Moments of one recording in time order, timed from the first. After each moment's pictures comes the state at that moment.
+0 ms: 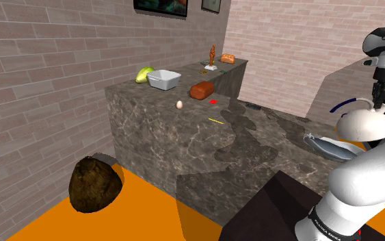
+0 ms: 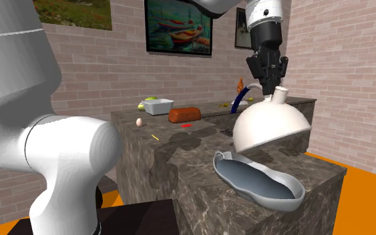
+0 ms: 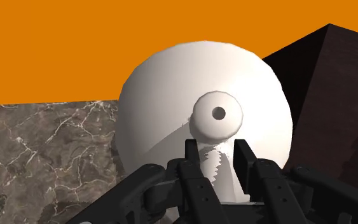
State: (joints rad) arm -0.38 -0.32 -0.81 -1.91 -0.46 1.64 -1.41
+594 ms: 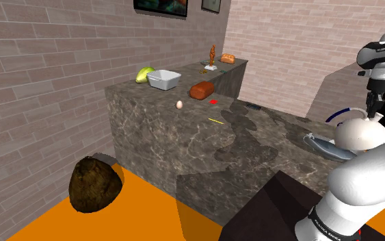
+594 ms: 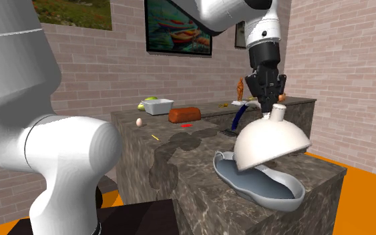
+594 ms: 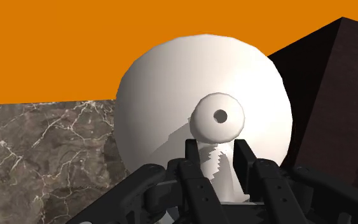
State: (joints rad) arm -0.39 -0.32 -0.83 -2.03 -0.48 1.76 -1.38
